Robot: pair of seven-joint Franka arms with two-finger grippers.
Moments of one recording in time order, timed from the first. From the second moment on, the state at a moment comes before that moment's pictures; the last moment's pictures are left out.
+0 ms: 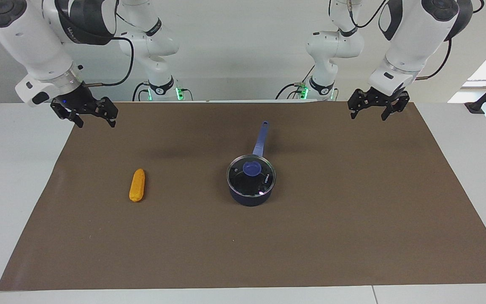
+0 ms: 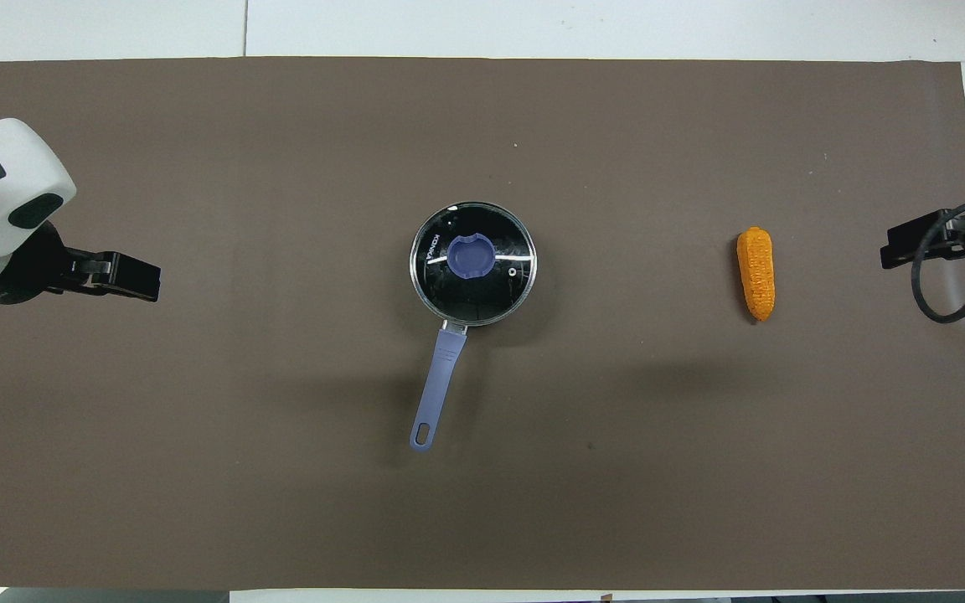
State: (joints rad) left arm -0.16 -0.07 -0.03 -1.72 0.00 1.61 -0.02; right arm 0.05 0.02 -0.12 -1.63 0.01 1.58 -0.04
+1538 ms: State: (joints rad) left arm -0.47 0.34 -0.05 -1.40 -0.10 1.76 -0.41; right arm 0.14 0.23 -0.12 -2.08 0.02 2.40 -0.03
